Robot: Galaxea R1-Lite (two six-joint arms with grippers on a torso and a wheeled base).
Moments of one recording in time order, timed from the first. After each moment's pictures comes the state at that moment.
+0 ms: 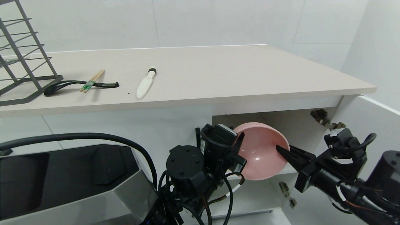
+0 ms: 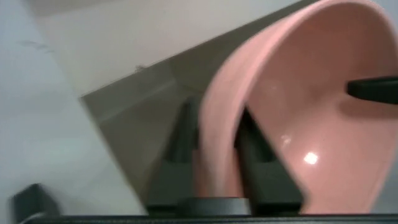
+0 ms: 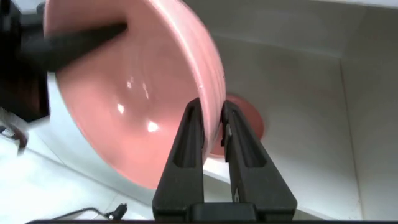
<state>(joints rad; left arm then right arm) -0.97 2.21 -0.80 -1.57 0.28 0.23 0.53 1.75 -0.07 -1.57 0.01 0.00</state>
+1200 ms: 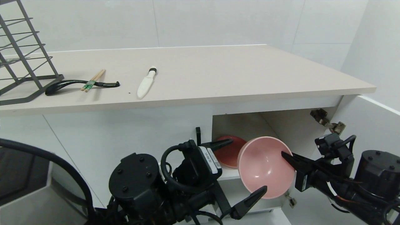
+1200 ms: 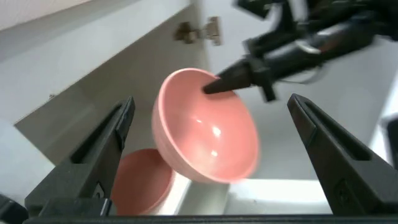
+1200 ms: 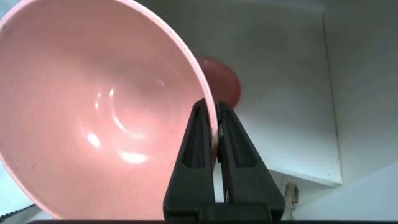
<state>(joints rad) -0.95 1.96 -0.48 -1.57 -0.21 0.25 0.40 1.87 -0.05 -1.57 0.02 0.00</state>
